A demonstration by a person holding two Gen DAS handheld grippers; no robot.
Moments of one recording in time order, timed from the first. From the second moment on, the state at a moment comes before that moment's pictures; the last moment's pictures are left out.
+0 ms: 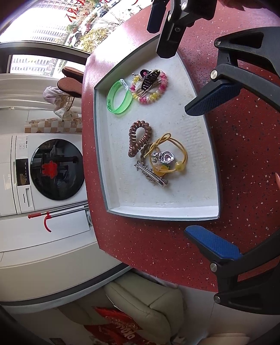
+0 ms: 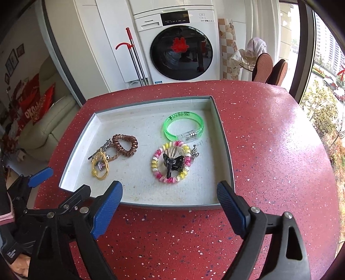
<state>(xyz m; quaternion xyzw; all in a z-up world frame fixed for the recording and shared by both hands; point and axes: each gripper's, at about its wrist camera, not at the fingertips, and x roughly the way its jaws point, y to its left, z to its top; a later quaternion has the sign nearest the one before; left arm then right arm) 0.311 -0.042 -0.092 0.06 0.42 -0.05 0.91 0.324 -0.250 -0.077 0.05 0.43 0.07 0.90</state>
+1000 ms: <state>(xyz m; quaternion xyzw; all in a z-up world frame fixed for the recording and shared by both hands) 0.267 -0.018 -0.087 0.03 0.40 -0.03 0.92 0.281 -0.239 -0.082 0.03 0.43 0.06 0.90</state>
